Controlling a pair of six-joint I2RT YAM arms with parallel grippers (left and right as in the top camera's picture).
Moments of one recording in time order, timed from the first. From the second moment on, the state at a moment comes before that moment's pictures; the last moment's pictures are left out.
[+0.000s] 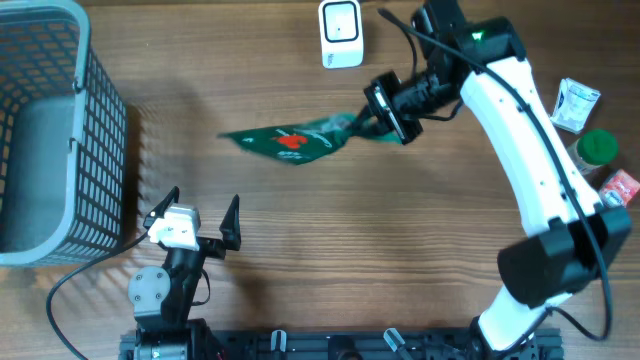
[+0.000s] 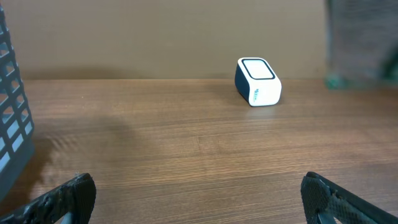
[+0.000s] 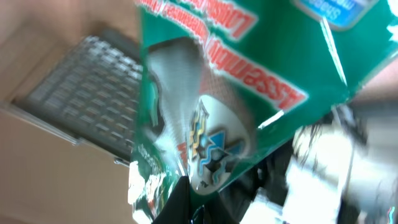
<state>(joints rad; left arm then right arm) 0.08 0.06 0.02 -0.08 0.26 -0.05 0.33 1.86 1.90 -1.34 -0.82 1.21</state>
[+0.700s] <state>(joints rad) 0.08 0.06 0.02 -0.08 0.26 -0.05 0.37 2.18 1.90 -0.35 -0.46 1.23</state>
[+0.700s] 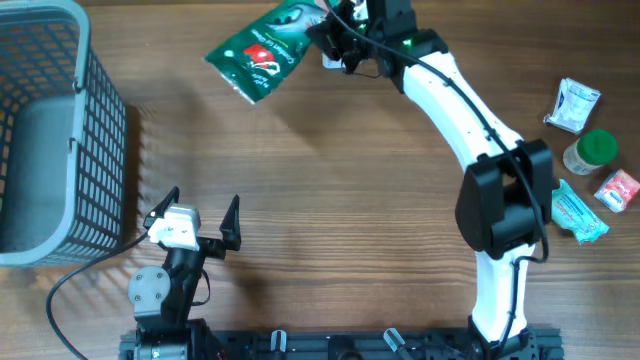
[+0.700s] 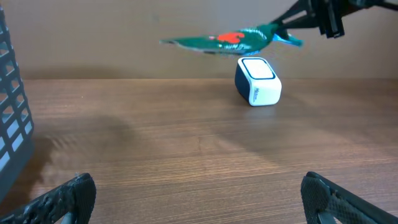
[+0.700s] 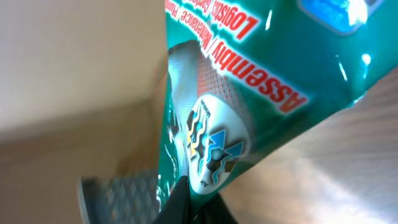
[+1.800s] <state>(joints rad) 0.08 0.06 0.02 -0.08 0.26 -0.05 0.06 1.98 1.91 -1.14 -0.30 1.08</state>
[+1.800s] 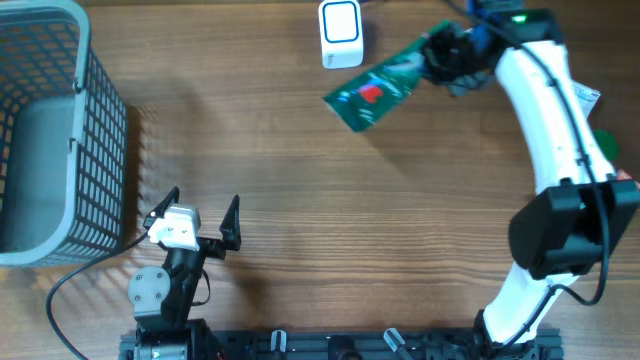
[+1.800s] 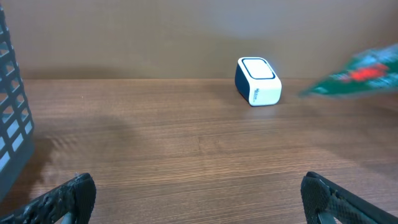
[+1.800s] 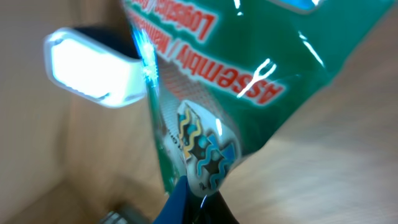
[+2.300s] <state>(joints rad) 0.08 0.06 0.02 -0.08 0.26 -0.05 -0.32 1.97 1.79 -1.22 0.01 0.72</state>
